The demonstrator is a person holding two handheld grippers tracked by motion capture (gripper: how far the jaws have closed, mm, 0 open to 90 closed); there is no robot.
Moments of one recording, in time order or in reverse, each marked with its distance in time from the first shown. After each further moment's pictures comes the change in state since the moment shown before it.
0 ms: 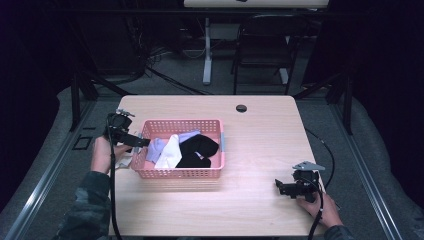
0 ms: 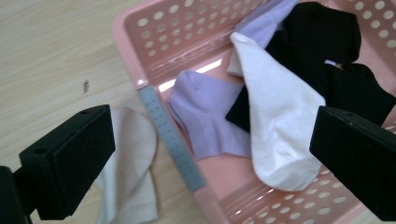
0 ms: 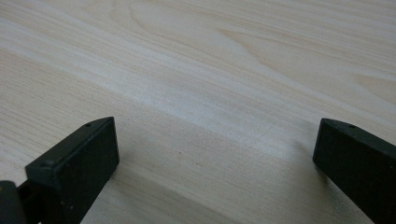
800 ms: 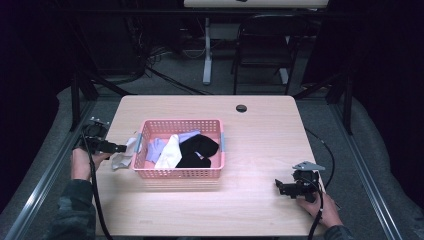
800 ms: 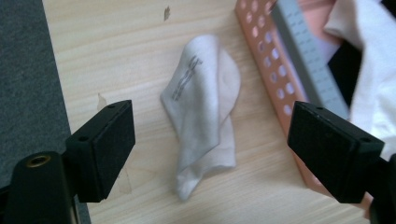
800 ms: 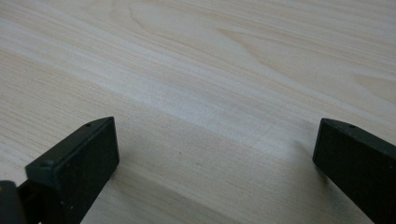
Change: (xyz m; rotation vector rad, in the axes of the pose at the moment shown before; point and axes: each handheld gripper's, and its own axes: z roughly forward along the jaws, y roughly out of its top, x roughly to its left) left arm 0.063 -0.056 -0.006 0.022 0.082 -0.186; right arm 0.000 0.000 0.000 -0.001 0.000 0.000
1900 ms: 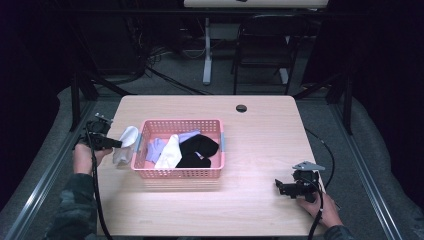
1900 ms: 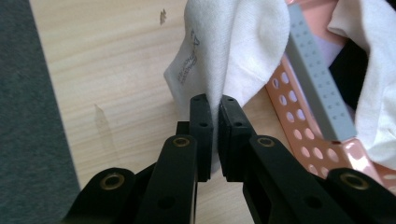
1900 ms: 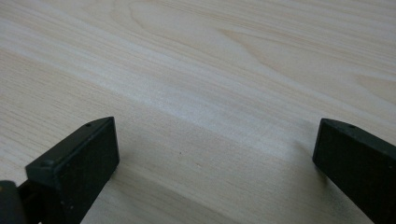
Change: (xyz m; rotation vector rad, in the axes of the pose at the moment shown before) left arm 0.007 0.009 0.017 0.062 -0.019 0.006; right arm 0.000 0.000 0.000 0.001 0.000 -0.001
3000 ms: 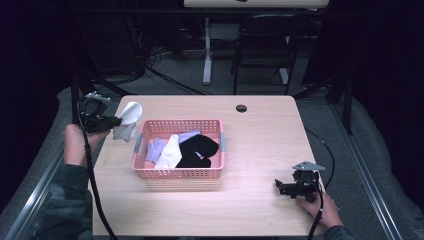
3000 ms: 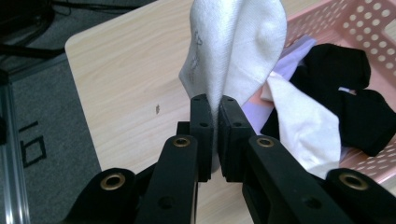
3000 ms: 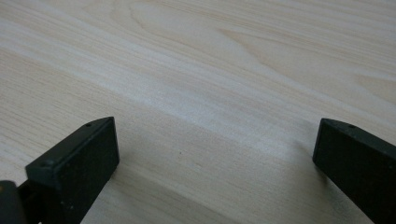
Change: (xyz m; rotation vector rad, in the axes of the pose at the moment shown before) left arm -0.052 0.036 -0.095 -0.205 0.066 0.195; right arm 0.000 0.000 0.000 0.000 0.000 0.000
